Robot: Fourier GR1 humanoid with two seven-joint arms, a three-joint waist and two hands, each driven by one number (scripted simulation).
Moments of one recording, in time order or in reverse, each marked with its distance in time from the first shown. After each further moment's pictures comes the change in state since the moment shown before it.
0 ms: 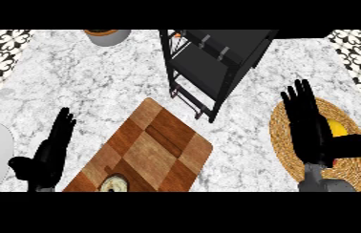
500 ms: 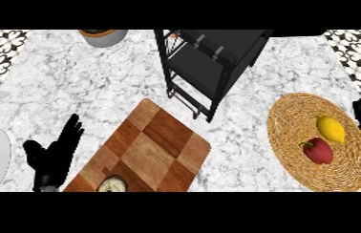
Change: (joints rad) left arm -0.019 -0.001 -0.011 0.068 0.043 -0.027 0.183; right arm 0.002 -0.498 -0.193 0.070 0.203 0.314 -0.222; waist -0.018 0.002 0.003
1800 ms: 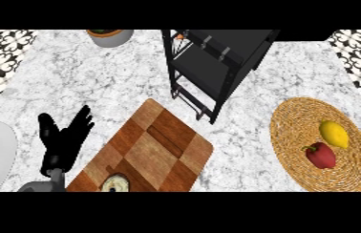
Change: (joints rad) left arm -0.098 -0.010 -0.006 -0.009 0.007 -0.013 0.241; right arm 0.255 -0.369 -0.014 0.083 0.312 0.258 -0.404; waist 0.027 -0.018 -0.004
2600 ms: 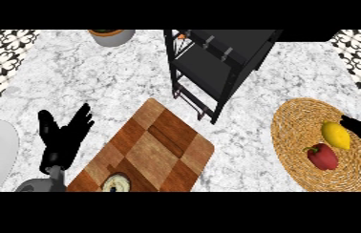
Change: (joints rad) left arm -0.016 -0.014 0.034 0.006 -0.026 -0.036 0.021; right arm 0.042 0.205 0.088 -0.290 0.339 -0.097 0.411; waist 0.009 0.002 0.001
